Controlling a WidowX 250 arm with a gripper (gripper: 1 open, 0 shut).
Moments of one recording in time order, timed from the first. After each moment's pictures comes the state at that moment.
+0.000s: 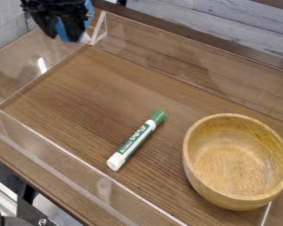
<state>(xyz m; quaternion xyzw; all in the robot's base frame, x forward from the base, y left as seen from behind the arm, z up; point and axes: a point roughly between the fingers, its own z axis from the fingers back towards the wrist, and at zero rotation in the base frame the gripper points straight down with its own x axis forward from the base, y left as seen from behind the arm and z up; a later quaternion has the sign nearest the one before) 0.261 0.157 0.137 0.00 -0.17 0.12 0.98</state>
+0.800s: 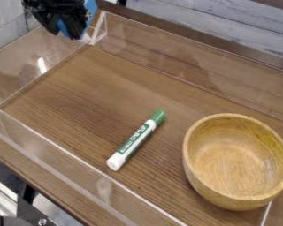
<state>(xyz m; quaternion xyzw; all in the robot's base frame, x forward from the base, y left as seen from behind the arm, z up) 0.264 0.159 0.140 0.02 -0.22 0.09 0.97</state>
